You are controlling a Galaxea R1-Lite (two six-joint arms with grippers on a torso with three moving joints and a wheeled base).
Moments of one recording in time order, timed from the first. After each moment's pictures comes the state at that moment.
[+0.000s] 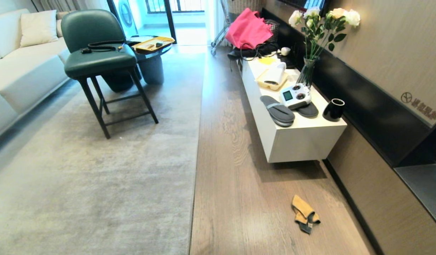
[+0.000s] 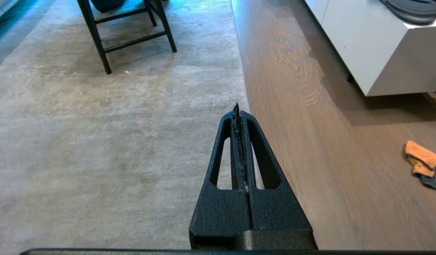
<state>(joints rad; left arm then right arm) 0.00 0.00 0.00 0.00 0.00 0.02 0.01 0.00 0.00 0.01 0.07 -0.14</state>
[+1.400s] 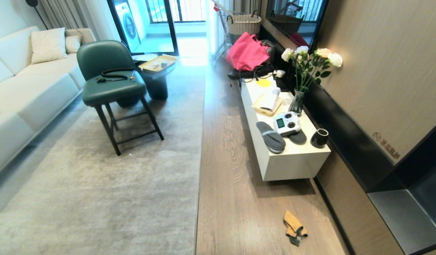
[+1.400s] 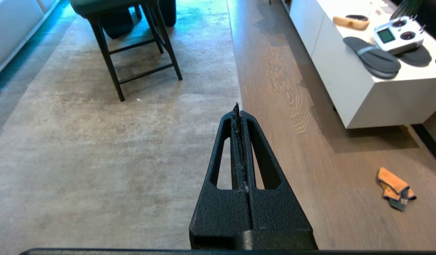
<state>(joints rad) 0.00 0.00 0.00 0.00 0.00 0.02 0.01 0.00 0.00 0.01 0.07 -0.14</state>
